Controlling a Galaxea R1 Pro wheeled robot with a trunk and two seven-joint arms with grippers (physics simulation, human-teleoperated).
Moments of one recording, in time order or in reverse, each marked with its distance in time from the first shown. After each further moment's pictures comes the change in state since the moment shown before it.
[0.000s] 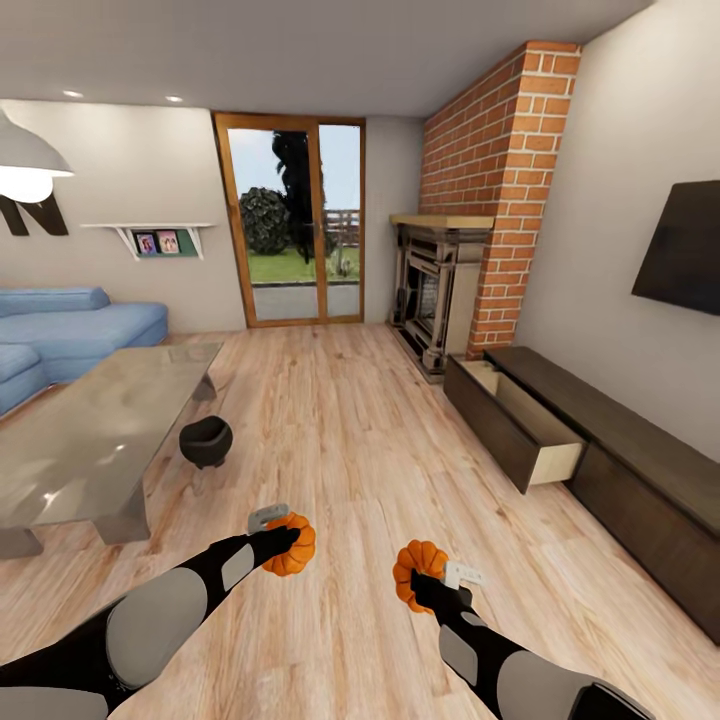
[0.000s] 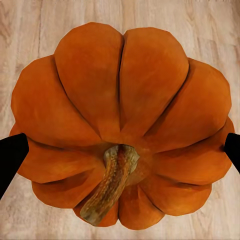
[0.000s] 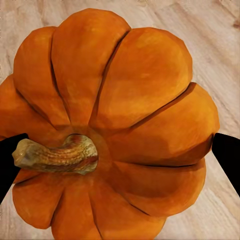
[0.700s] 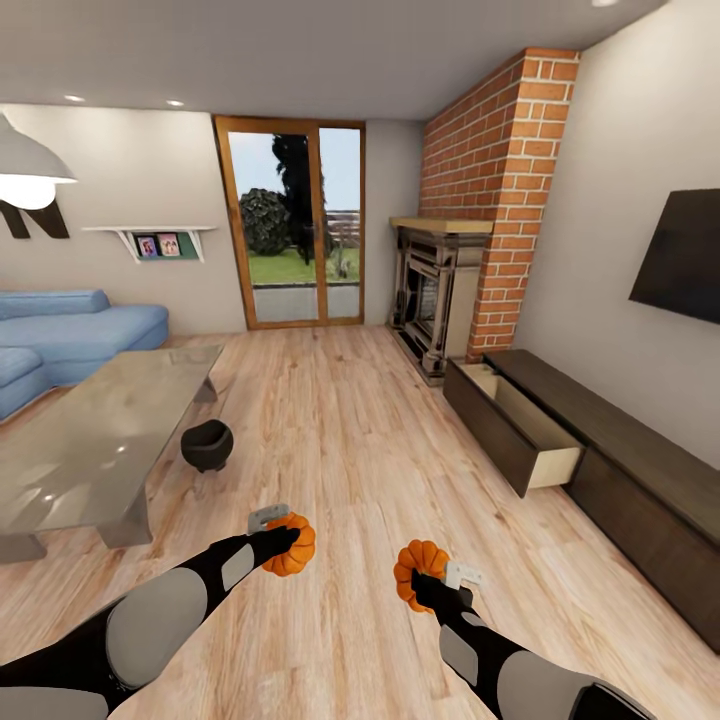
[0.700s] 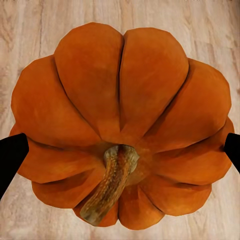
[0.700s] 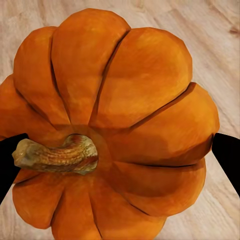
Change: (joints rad) left arm 0.000 0.000 0.000 0.000 0.000 0.000 0.002; right arm 0.000 -0.001 -0.001 0.002 -0.002 -0.006 0.000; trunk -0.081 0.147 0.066
